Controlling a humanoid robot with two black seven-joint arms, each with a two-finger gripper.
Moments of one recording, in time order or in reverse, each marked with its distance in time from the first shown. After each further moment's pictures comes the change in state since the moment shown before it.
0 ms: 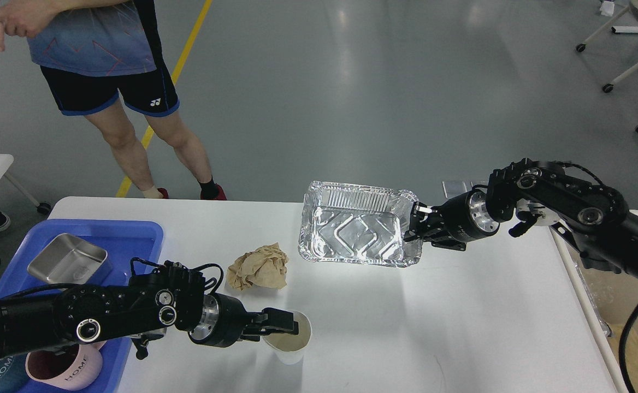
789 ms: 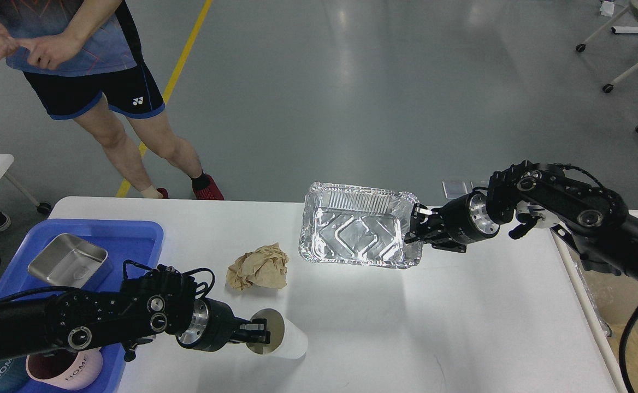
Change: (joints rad) left arm 0.016 0.026 0.008 0.007 0.080 -0.016 0.009; right arm -0.008 0.000 0.001 0.000 -0.002 -0.005 0.000
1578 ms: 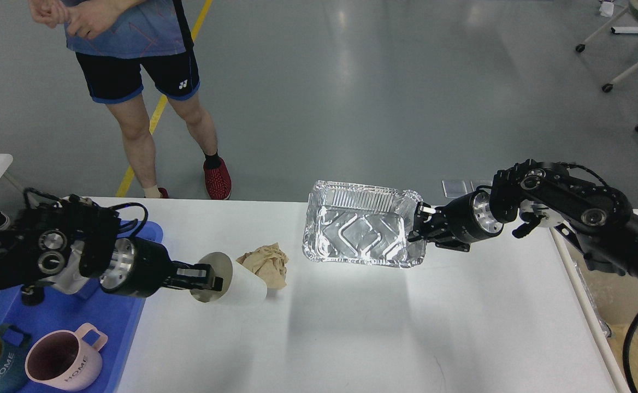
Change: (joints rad) left arm -0.334 0.506 -0.061 -0.366 -0.048 -0.198 -0.002; right arm -0.005 -0.012 0.000 0.000 0.000 0.000 0.001
